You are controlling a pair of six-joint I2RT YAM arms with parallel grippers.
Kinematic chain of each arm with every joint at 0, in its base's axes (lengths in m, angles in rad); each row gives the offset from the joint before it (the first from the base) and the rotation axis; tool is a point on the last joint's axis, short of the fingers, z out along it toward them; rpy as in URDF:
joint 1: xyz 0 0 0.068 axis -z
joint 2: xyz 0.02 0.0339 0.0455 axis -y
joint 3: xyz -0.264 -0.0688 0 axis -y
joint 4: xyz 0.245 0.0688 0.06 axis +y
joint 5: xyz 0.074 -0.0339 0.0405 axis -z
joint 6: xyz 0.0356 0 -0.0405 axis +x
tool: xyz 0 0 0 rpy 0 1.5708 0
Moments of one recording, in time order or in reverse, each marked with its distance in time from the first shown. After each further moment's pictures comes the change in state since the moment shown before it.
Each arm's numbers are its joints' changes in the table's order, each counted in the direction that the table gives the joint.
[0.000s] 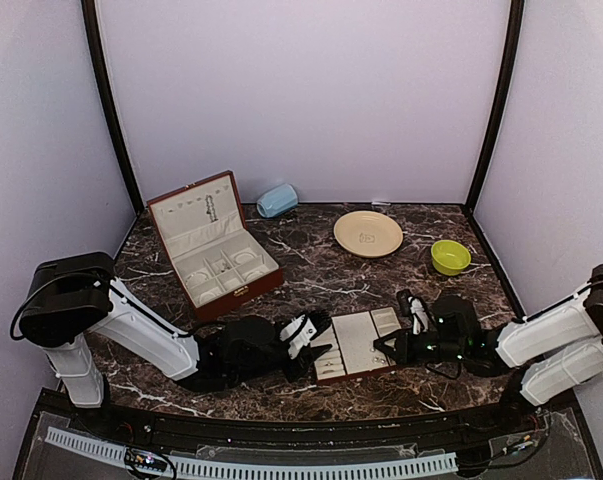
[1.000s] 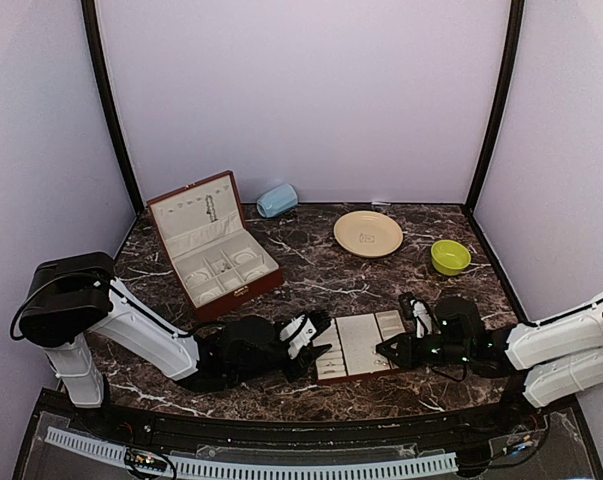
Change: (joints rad) left arm 0.000 0.000 -0.001 -0.001 -0.003 0.000; right arm -0.027 0.120 -0.002 0.157 0.044 -0.044
